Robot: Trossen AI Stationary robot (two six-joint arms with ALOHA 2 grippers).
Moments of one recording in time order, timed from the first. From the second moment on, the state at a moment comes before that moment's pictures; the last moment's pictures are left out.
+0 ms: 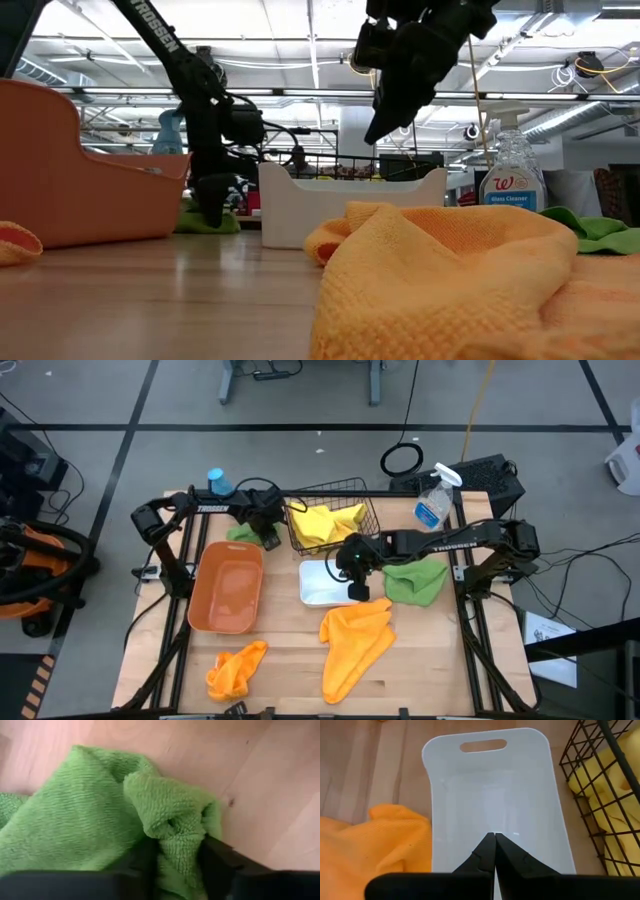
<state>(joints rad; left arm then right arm) 0.66 1.76 0.99 -0.58 -0.03 0.16 -0.05 1.60 1.15 -0.47 -0.07 0.02</state>
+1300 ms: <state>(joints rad) 0.15 1.07 1.19 -0.88 -0.26 0.11 0.09 1.60 1.15 0.11 0.16 -0.11</state>
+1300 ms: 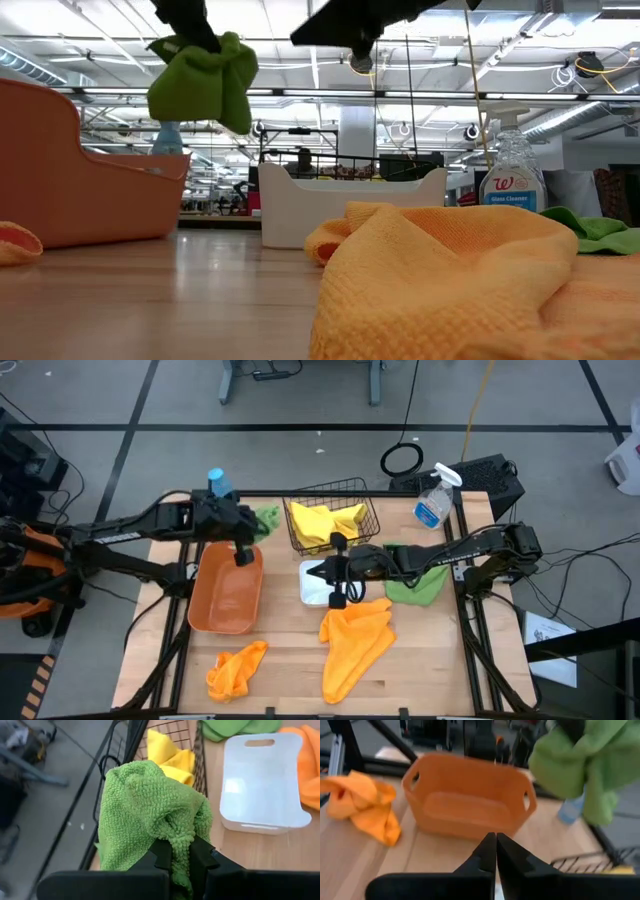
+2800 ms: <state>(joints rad) -0.24 1.24 1.19 -0.53 -0.37 0.61 0.07 1.73 1.15 0.46 0.21 -0.36</state>
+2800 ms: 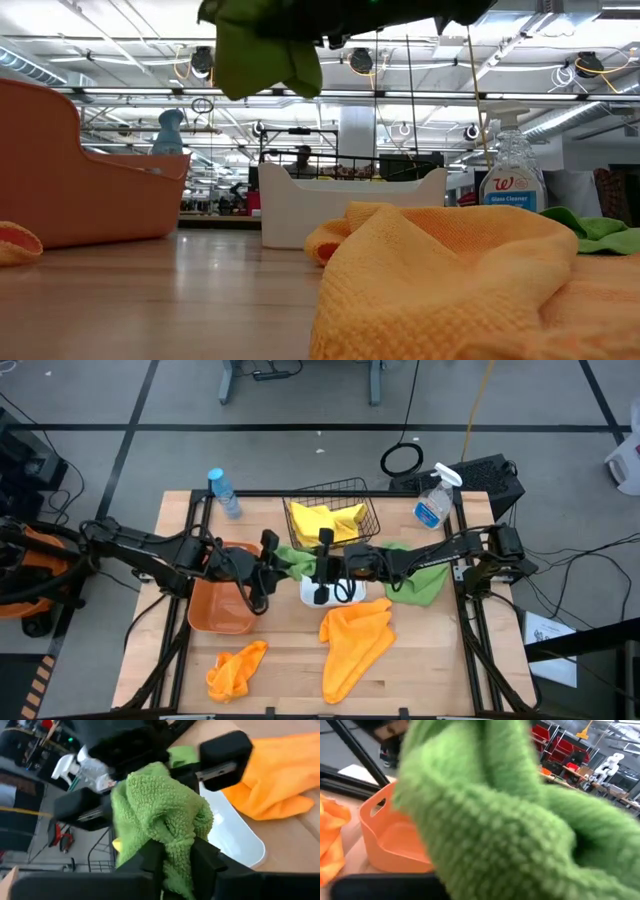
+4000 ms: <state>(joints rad) -0.28 1.24 0.94 -0.45 -0.47 -0.07 0.08 1.75 1.15 -0.33 0.28 0.09</state>
